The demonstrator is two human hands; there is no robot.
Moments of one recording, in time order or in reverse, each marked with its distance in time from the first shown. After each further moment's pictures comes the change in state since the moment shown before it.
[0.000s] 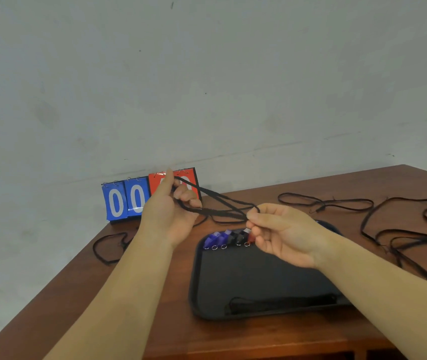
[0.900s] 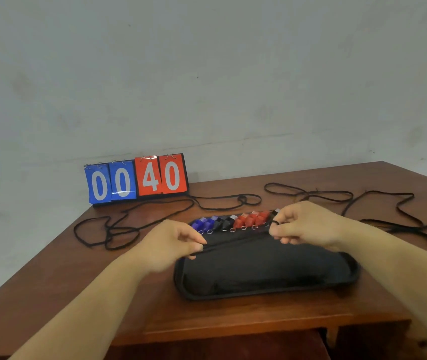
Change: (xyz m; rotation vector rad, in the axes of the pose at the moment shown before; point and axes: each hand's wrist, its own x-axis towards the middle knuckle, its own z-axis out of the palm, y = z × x) left_hand -0.023 -0.027 -0.073 1.640 -0.331 -0.041; right_hand -0.018 -0.003 -0.069 -0.930 0.241 0.089
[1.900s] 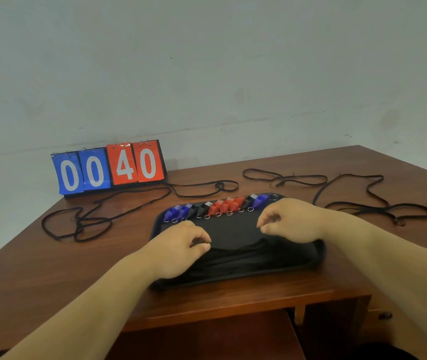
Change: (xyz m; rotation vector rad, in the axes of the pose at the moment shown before) left_hand 0.015 0.034 0.062 0.383 -0.155 0.105; right_hand -0.005 0.030 -0.022 -0.640 -0.093 -0.100
